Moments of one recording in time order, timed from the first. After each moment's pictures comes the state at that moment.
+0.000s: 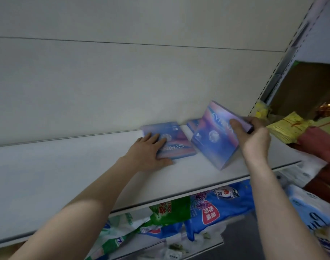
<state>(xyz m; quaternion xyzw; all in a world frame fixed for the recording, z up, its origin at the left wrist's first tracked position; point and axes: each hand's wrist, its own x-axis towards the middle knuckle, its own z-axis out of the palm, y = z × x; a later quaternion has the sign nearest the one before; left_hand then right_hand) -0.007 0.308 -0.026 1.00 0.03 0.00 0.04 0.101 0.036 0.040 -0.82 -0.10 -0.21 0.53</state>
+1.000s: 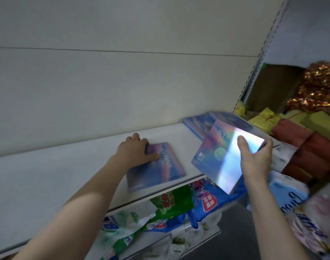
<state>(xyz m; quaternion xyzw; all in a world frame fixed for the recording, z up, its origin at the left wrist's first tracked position) -0.057 0.349 0.000 0.99 0.08 -0.03 0.06 -0.022 0.033 0.028 -0.76 0.02 -0.27 0.60</state>
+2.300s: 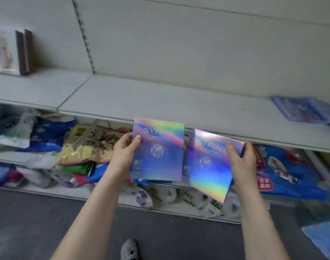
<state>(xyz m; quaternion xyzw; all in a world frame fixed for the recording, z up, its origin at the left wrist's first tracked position) -0.433 0.338 -0.052 0.53 0.37 0.34 0.68 -0.227 0.131 -0.043 -0.74 -0.19 0.07 0.64</state>
